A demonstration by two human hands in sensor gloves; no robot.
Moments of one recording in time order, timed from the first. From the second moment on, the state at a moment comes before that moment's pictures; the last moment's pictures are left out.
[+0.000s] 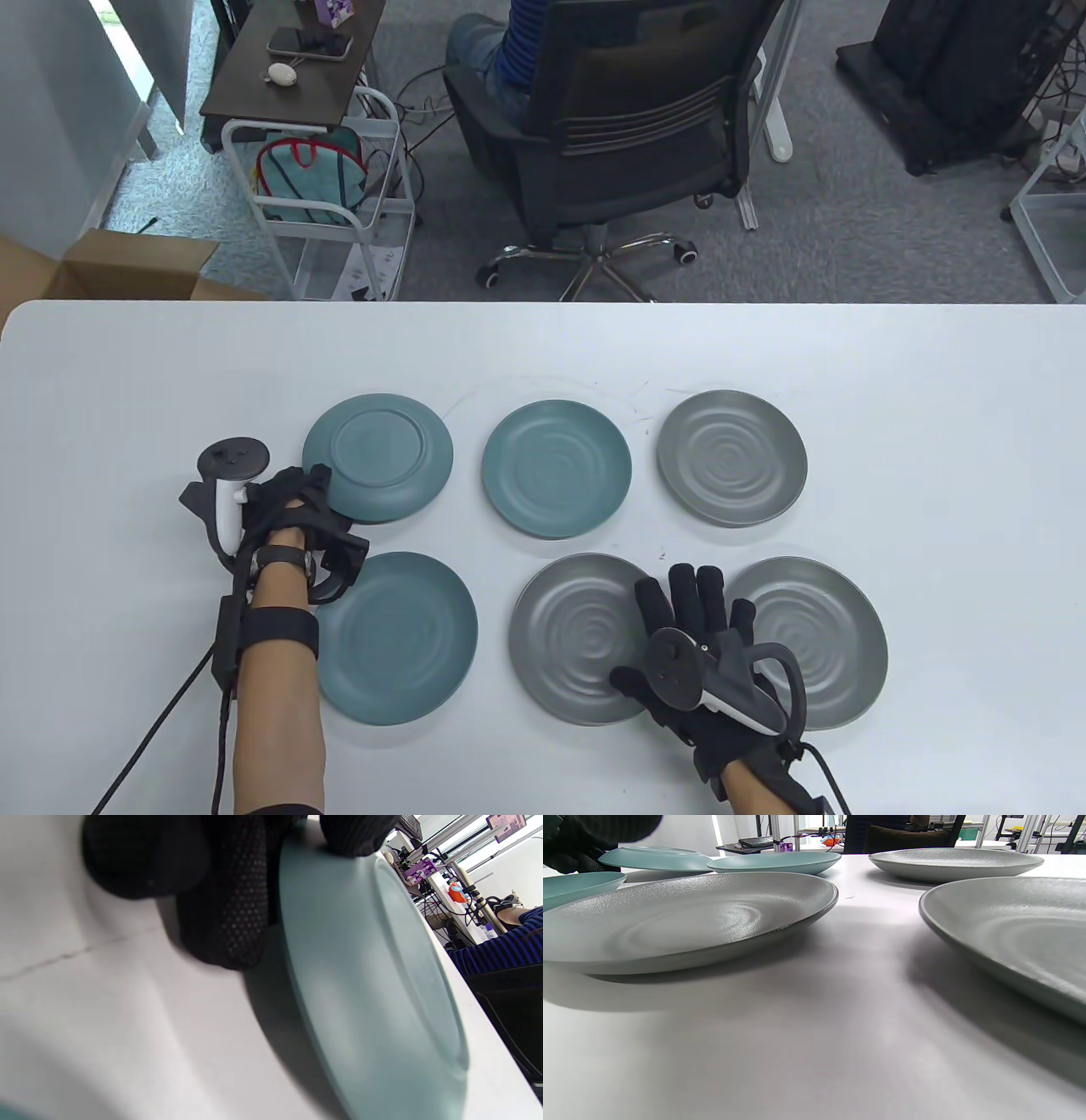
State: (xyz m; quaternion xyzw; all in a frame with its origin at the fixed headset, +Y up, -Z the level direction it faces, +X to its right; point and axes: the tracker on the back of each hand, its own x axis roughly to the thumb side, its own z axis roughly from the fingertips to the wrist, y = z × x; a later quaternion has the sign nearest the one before) left_hand -0.329 -0.779 -0.336 -0.16 0.31 0.41 0.84; right_hand 0.134 -0.757 -0.162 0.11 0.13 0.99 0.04
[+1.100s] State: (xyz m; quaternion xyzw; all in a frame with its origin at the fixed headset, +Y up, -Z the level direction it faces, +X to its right) left_hand -0.308 -0.760 -0.342 -0.18 0.27 0.20 0.92; right_hand 0.131 -0.758 -0.160 0.12 0.13 0.98 0.03
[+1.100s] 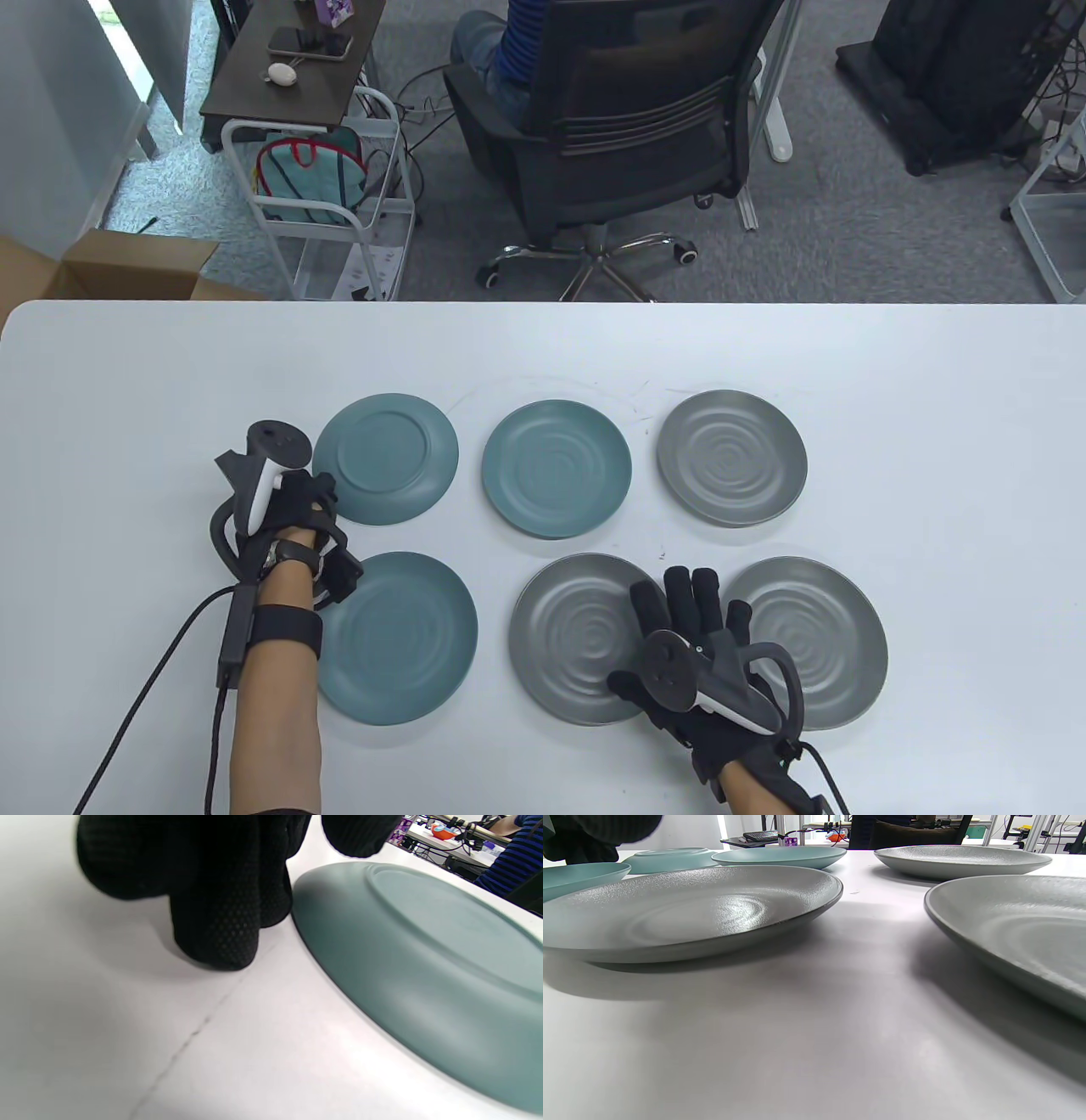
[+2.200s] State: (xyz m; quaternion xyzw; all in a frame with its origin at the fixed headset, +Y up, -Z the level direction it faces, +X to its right) left_hand -0.203 -0.724 -0.211 -0.19 -0.03 -0.01 0.98; right_hand 0.130 -0.757 -0.152 0.13 0.12 0.98 0.02
